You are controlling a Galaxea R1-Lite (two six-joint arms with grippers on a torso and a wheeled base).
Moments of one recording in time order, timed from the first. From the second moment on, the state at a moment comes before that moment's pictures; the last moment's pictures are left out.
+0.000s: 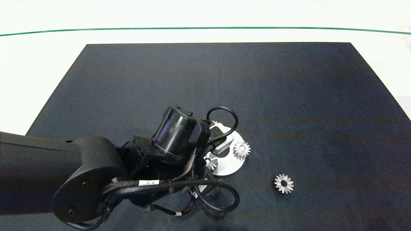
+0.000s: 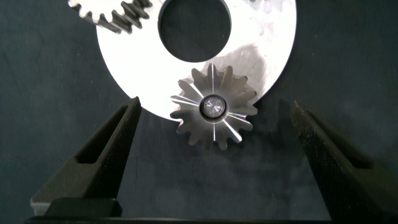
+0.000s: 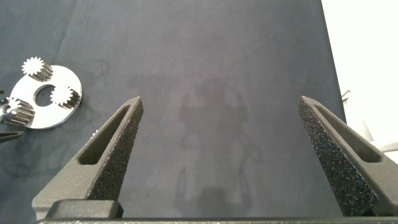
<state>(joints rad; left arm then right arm) -0.87 1.74 -1.06 -0.02 0.26 0.32 0.00 0.57 -0.83 0.31 -0.01 -0.03</state>
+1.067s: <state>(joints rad) -0.87 1.78 -1.08 -0.03 0.26 0.32 0.00 0.57 -0.83 0.31 -0.01 -0.03</state>
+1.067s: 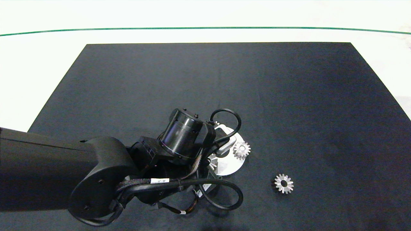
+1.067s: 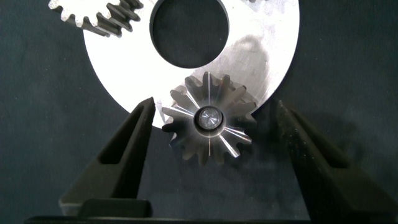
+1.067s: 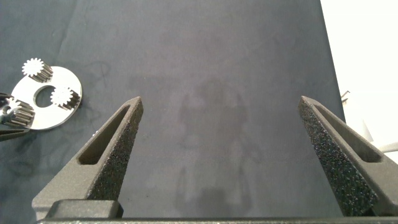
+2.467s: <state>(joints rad) -0.87 1.79 -1.09 -0.03 0.26 0.31 0.00 0.57 -0.83 0.31 -0.01 -0.03</state>
